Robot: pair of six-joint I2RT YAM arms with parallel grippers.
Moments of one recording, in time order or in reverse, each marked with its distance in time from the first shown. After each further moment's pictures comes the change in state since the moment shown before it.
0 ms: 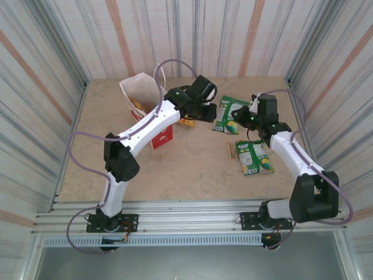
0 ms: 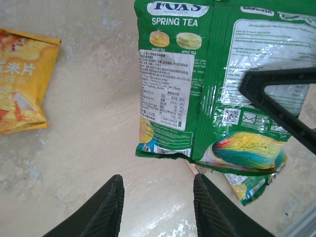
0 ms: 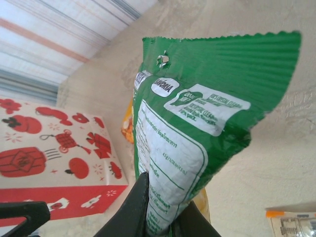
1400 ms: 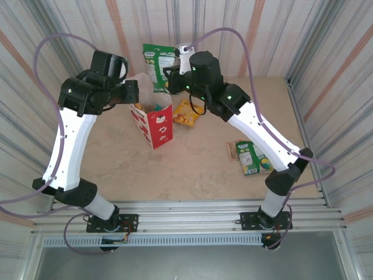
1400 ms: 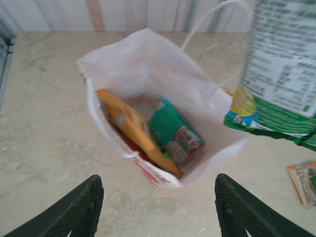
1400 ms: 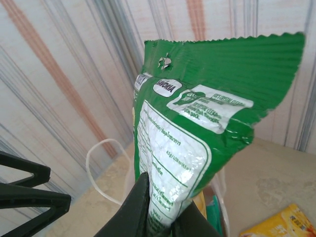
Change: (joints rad) left arm 0.413 -0.521 0.006 -0.404 -0.237 0.133; right arm 0.654 0.442 1.098 -0.274 0.423 -0.372
